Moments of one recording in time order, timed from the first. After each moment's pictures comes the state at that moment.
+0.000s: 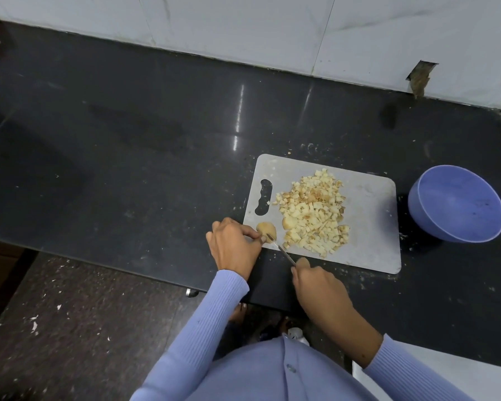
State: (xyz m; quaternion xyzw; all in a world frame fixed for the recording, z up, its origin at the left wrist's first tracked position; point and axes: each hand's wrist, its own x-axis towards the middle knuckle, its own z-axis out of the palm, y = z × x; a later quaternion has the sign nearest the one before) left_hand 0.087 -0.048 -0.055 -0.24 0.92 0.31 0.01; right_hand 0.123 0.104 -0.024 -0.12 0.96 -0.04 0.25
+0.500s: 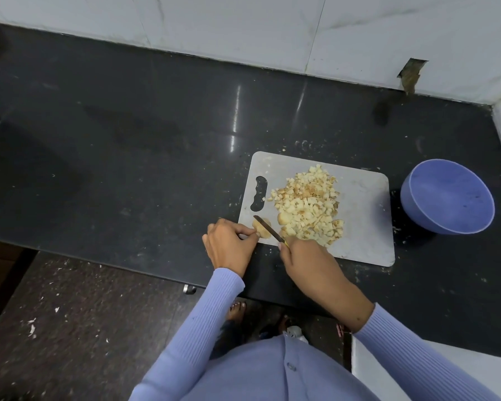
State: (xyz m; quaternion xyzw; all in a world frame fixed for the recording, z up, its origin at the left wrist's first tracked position) left_hand 0.096 -0.046 -0.055 -0.26 0.89 0.37 -0.01; right_hand 0.099 0.096 -0.004 -0.11 0.96 -0.17 0.21
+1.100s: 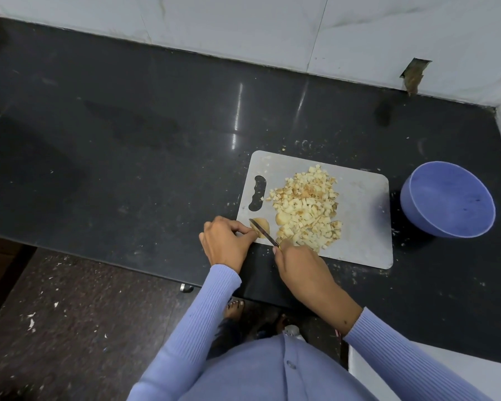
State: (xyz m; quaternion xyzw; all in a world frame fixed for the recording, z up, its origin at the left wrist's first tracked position) left_hand 0.090 -0.047 -0.055 -0.29 0.88 0.38 0.01; right_hand 0.101 0.096 -0.026 -0.13 0.96 -0.15 0.20
